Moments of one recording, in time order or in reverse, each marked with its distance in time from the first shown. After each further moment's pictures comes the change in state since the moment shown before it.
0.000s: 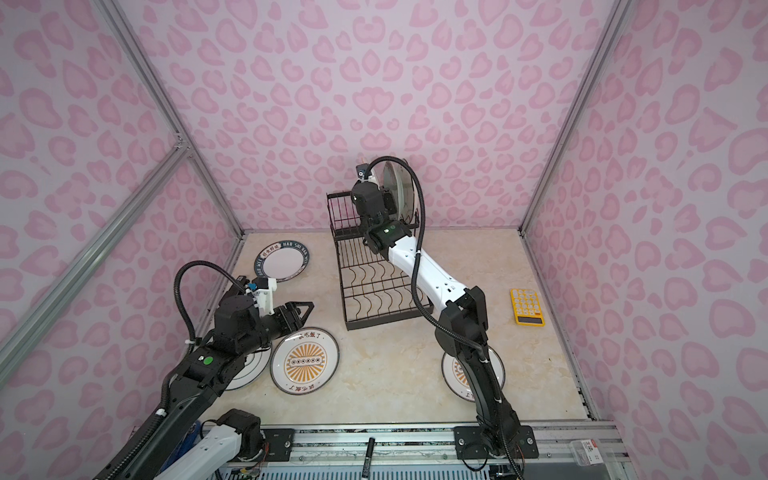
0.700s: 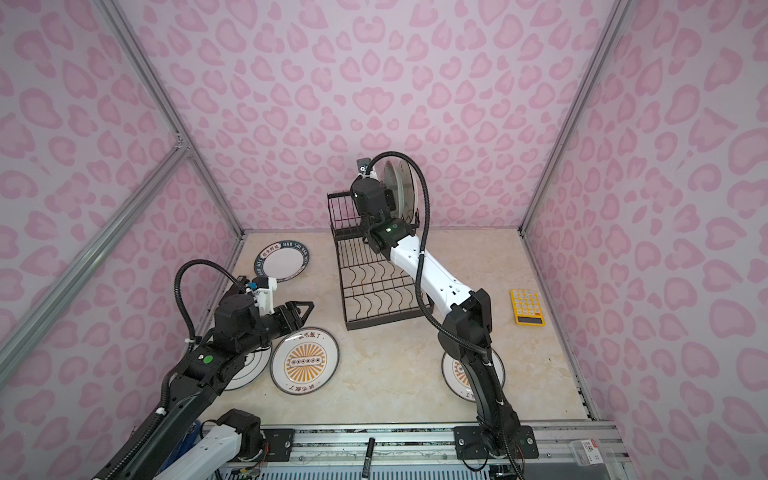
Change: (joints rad) left arm 0.000 0.010 0.012 -0.014 0.000 0.003; right arm 0.002 -0.045 -0.010 0.009 -0.031 0.043
